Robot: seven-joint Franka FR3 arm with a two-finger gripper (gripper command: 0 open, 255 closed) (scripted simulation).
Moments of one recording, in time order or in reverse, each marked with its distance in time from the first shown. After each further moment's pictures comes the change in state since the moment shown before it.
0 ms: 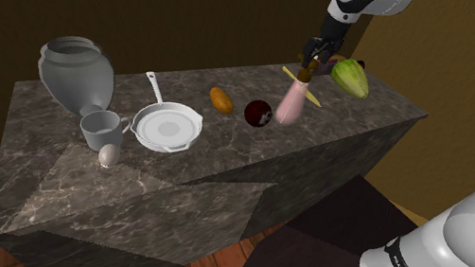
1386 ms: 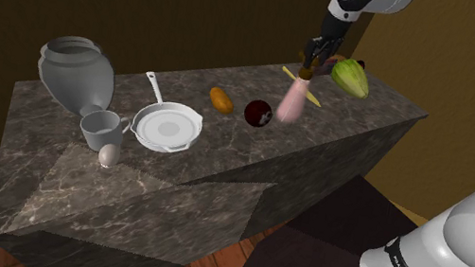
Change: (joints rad) arm 0.000 -0.002 0.000 0.009 0.000 -0.011 0.001
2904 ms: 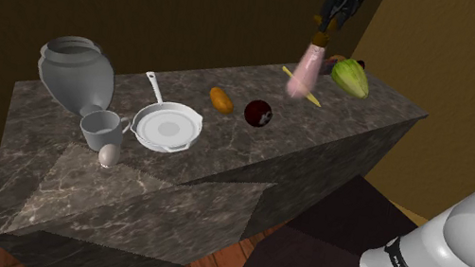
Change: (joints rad) arm 0.001 -0.034 0.001 0.266 -0.003 -0.300 0.000
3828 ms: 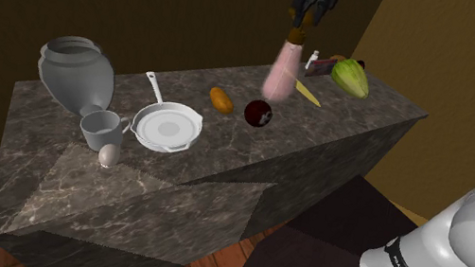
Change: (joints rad) arm 0.103 -0.061 0.127 -0.017 -0.021 -0.049 0.232
